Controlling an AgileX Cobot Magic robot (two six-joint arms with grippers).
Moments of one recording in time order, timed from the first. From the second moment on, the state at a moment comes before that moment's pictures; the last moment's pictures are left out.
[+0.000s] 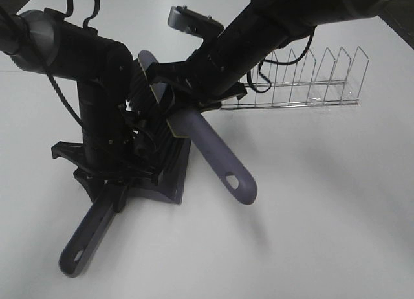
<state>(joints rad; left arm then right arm) -0.54 2.19 -1.42 -0.05 1.12 -0.23 0.49 2.06 -1.46 0.73 0.69 -0.36</state>
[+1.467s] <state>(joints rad) -0.38 2.00 -1.42 -0.06 1.15 -0.11 0.11 1.62 -1.07 0.00 0.97 0.06</state>
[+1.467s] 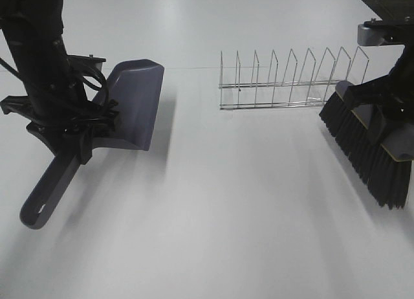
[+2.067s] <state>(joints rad) -0.24 2.00 -1.42 -0.11 1.16 -0.05 0.11 1.84 -1.30 -0.08 1.00 0.12</state>
